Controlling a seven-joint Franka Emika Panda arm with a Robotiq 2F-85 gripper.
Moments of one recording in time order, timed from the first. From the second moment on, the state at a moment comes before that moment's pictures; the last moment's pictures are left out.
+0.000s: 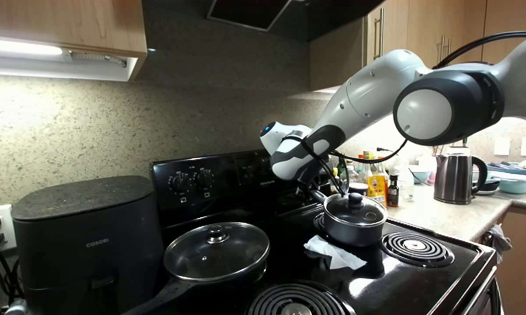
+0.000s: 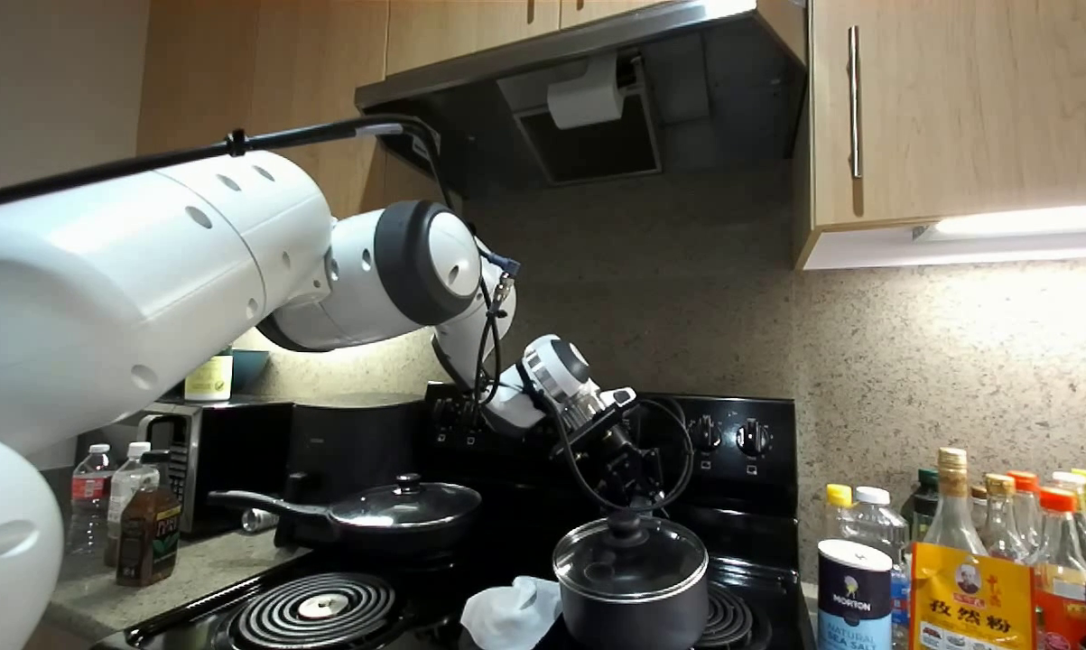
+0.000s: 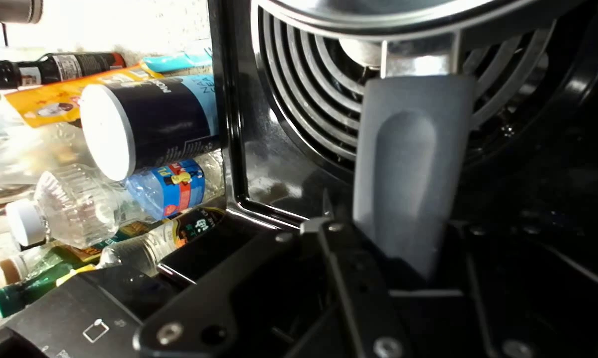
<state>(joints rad) 0.10 0.89 -0.24 -1.11 -0.54 1.95 0.23</state>
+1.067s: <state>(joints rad) 0.08 0.82 -0.30 -1.15 -0.54 1.81 0.26</state>
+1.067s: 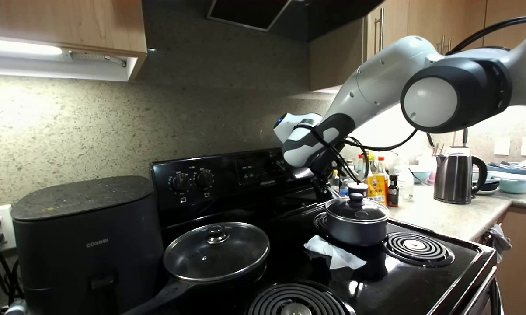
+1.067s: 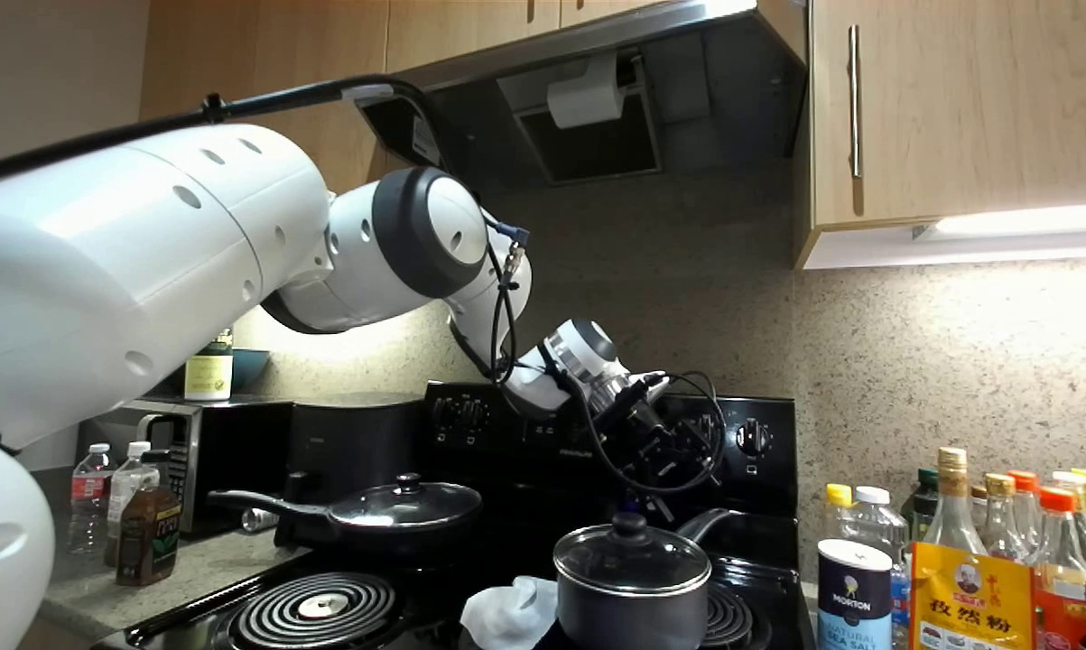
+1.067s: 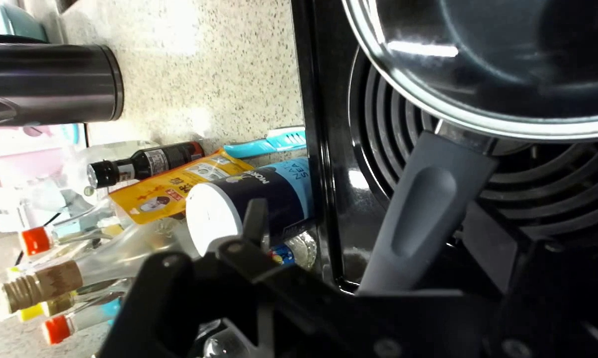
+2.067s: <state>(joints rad) 0.08 0.55 -0.28 -1.45 -0.57 1.65 0.45</state>
